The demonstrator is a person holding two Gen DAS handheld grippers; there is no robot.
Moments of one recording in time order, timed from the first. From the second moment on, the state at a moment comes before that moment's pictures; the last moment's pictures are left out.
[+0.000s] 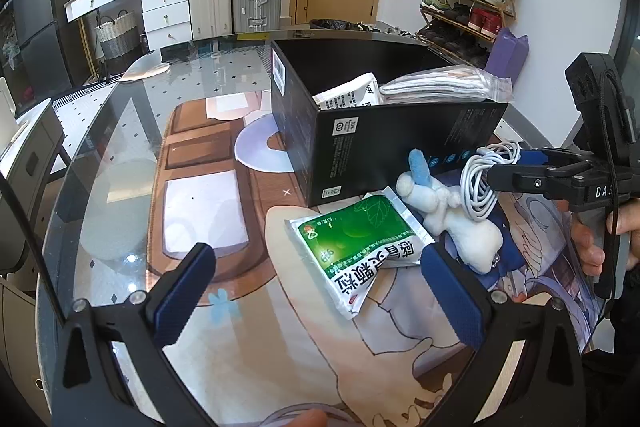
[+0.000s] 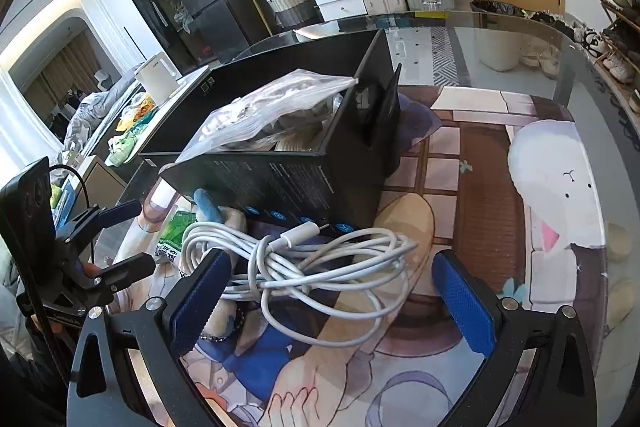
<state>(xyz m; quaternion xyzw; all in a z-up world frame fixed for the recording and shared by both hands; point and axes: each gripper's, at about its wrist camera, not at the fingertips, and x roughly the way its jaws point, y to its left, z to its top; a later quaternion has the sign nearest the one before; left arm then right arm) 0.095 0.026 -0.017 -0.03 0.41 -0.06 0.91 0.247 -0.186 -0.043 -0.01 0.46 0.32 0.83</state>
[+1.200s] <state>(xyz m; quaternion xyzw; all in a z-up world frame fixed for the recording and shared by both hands) 0.111 0.001 -0.022 -0.03 0.44 -0.07 0.90 0.204 -0.244 -0.005 0.07 0.39 0.33 0.86</state>
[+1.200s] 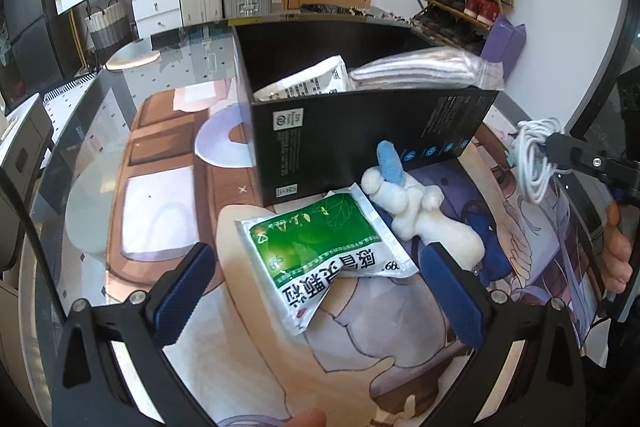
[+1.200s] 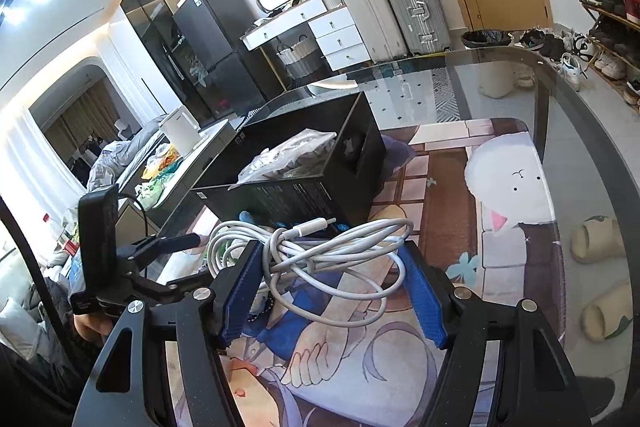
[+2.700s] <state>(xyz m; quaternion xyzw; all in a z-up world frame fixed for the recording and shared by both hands) 0.110 -0.004 -0.026 0.01 0.44 -0.05 0.90 0.205 -0.242 -0.003 0.06 0.39 0.33 0.86</state>
